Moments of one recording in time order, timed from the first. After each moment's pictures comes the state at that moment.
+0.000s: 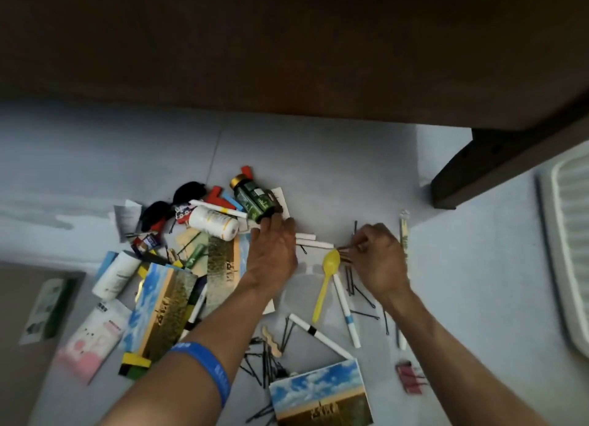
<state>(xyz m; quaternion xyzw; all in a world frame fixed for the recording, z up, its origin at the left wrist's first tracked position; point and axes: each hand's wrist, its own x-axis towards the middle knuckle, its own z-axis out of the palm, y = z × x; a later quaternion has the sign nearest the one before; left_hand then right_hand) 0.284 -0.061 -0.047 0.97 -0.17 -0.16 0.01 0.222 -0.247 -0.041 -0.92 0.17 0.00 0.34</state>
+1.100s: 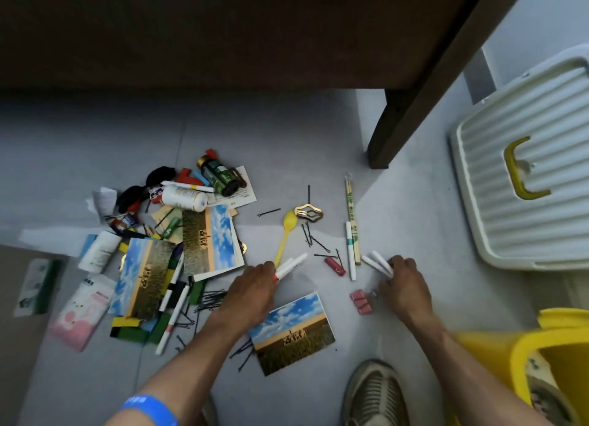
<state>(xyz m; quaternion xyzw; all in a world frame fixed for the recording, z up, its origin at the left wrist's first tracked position) 0.140 -0.035 -0.017 0.92 -0.25 -0.30 0.09 0.042 -0.309 -0.023 -0.90 0.34 0.16 0.22</state>
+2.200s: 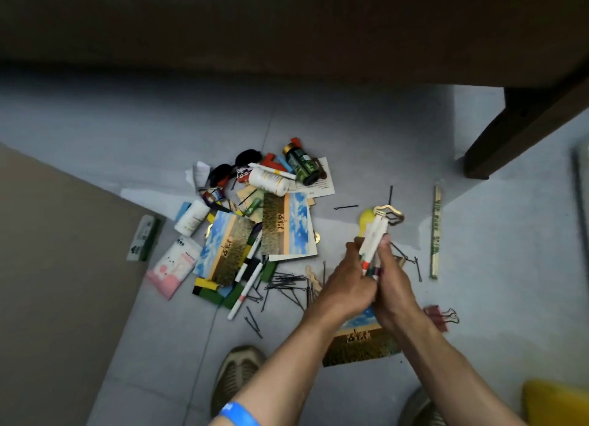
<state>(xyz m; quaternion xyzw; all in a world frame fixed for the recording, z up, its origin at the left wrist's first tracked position) 0.129 -0.069 0.031 0.80 0.04 -0.40 0.45 0.108 -0.152 0.006 -0.44 0.35 0.13 0.82</state>
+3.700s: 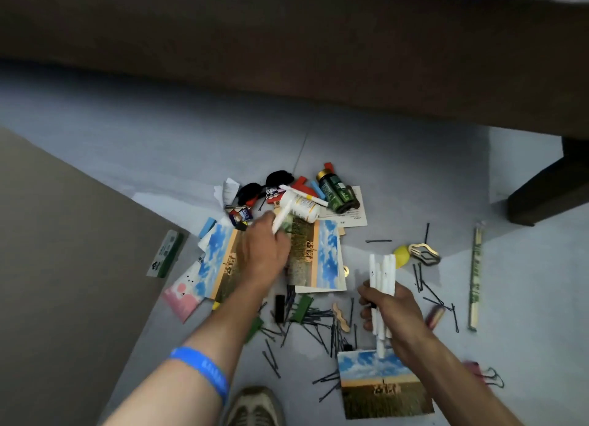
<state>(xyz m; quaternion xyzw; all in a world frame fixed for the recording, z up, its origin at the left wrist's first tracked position) 0.245 0.083 0.017 0.96 0.13 -0.03 0.25 0.144 -0.127 -0.003 -0.58 0.36 0.19 0.70</state>
